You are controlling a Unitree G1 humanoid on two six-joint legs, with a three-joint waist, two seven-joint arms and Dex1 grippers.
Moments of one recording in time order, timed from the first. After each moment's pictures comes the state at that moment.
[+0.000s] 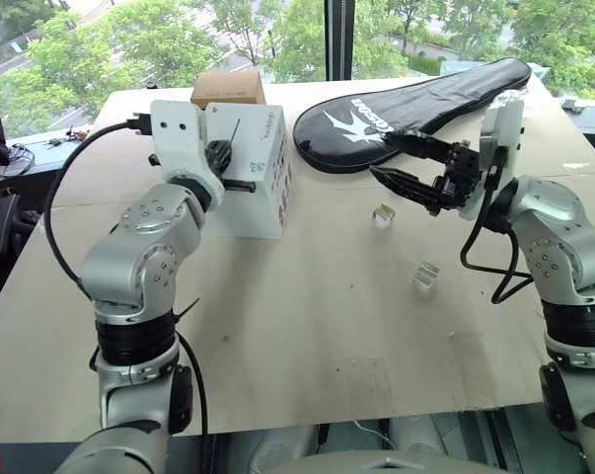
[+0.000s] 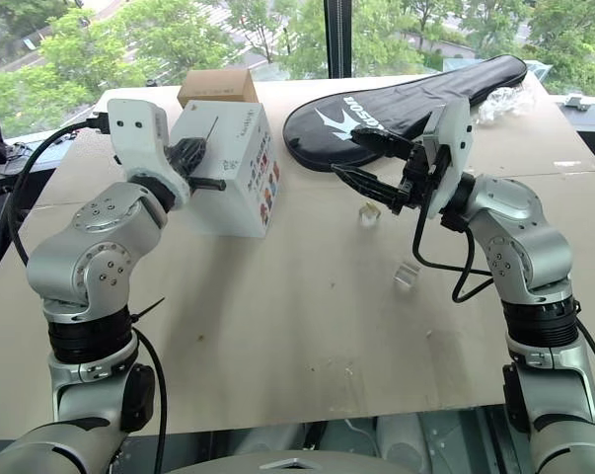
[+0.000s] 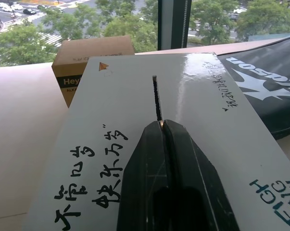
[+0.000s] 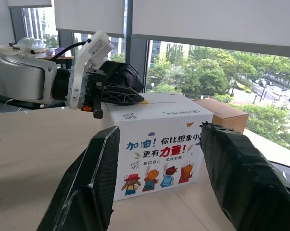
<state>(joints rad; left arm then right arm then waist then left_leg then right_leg) -0.60 0.44 0.19 -0.40 -0.44 0.99 0.04 -0.62 -0.52 -0.01 -0.22 0.62 0.43 0.84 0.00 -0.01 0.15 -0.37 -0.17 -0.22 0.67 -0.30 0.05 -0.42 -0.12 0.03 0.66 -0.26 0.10</state>
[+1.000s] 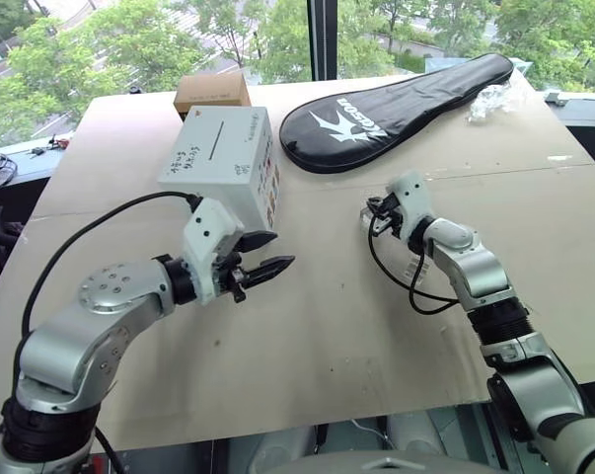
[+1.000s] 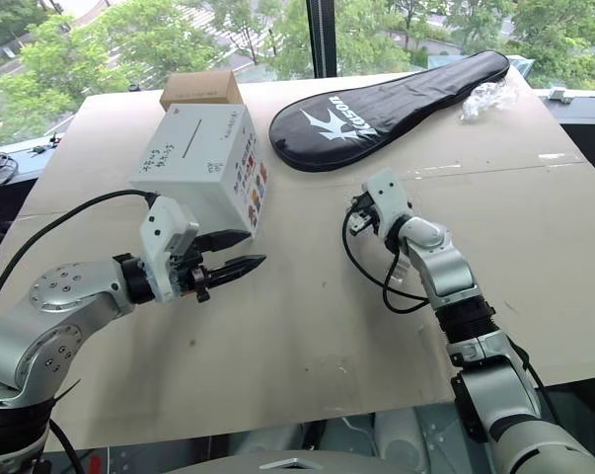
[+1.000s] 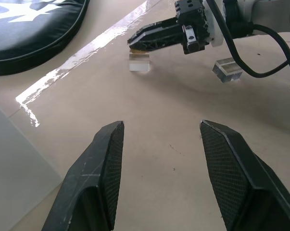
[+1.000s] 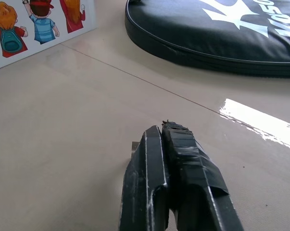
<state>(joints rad) -0.13 0.79 0.16 -0.61 -0.66 0.77 -0.69 -0.62 -0.27 0.17 0.21 0.14 0.41 0.45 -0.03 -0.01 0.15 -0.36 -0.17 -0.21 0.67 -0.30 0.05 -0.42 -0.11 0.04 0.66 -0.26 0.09</state>
